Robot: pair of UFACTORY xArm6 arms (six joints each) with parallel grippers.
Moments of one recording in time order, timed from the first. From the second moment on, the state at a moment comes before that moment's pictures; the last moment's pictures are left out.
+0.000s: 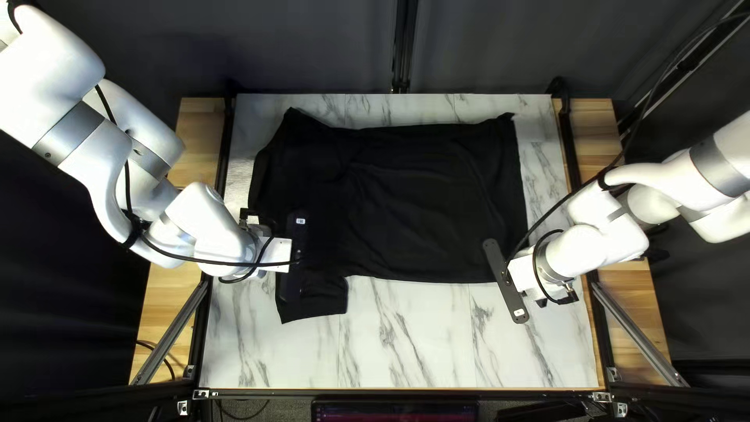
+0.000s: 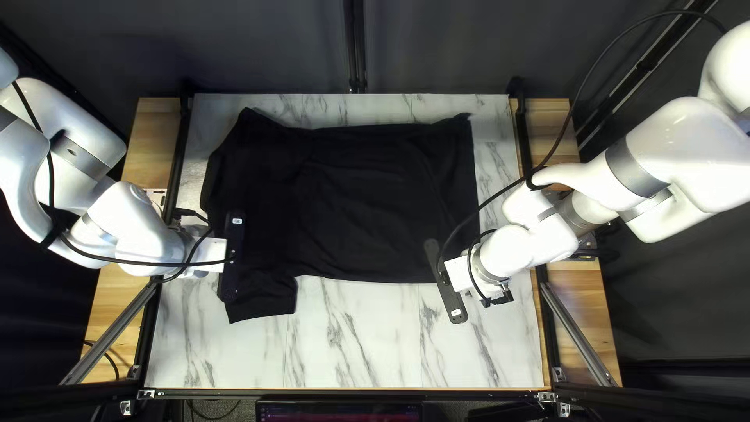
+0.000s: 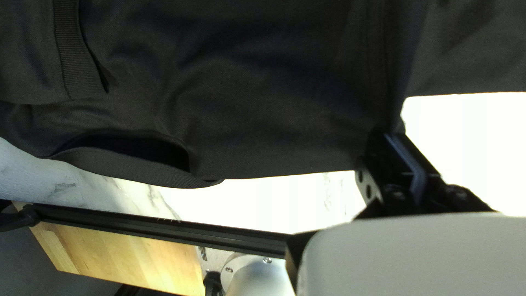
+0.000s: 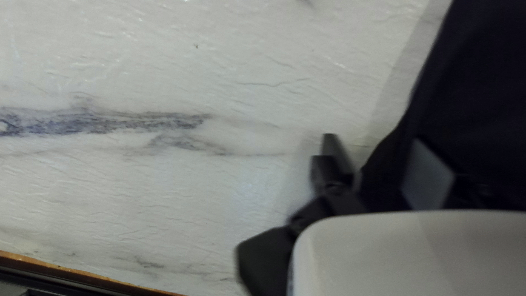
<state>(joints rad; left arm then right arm) -0.57 -0.48 -0.30 0.25 0.96 -0.67 0.55 -0.23 -0.22 0.02 0.40 0.20</state>
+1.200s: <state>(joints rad) -0.60 -0.58 -0.35 0.27 1.13 -0.72 0.57 -0.45 -0.33 -0.10 0.77 0.32</state>
